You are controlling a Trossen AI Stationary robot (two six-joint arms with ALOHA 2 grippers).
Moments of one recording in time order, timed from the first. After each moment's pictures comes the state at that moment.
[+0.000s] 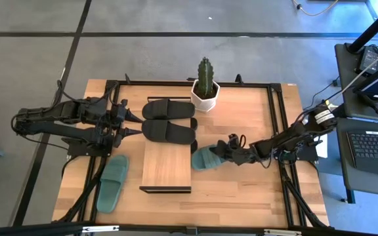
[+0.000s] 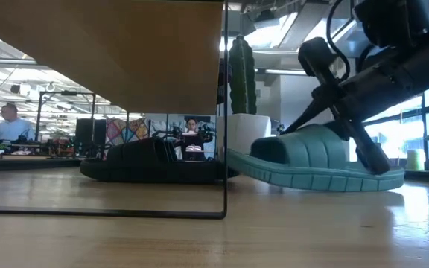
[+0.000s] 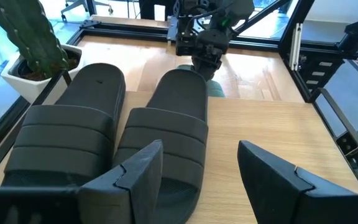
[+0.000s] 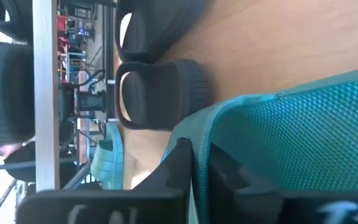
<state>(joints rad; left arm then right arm) 0.03 0.61 0.83 -0.66 0.02 -0.10 0.34 1.59 0.44 0.60 0.59 1.77</state>
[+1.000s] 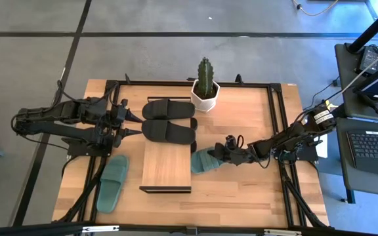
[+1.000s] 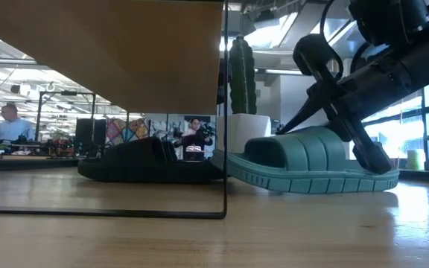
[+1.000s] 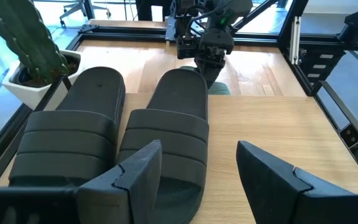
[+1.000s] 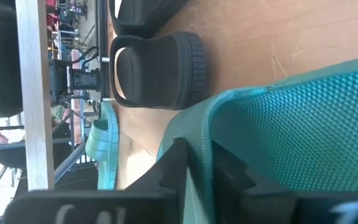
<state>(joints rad) 0.03 0.61 0.83 -0.66 0.02 -0.04 0.35 1.60 0.48 0.56 0.49 1.75</state>
